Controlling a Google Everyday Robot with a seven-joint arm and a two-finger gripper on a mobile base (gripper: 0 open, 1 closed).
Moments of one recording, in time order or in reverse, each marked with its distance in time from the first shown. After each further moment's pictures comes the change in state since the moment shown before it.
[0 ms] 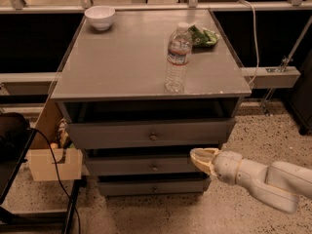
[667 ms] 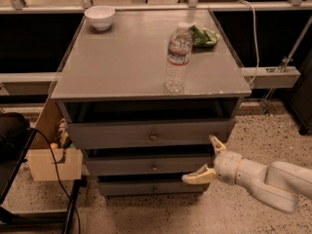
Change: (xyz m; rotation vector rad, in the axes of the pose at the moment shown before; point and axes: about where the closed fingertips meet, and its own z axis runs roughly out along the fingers) arm 0.000 0.000 0.000 0.000 0.000 0.000
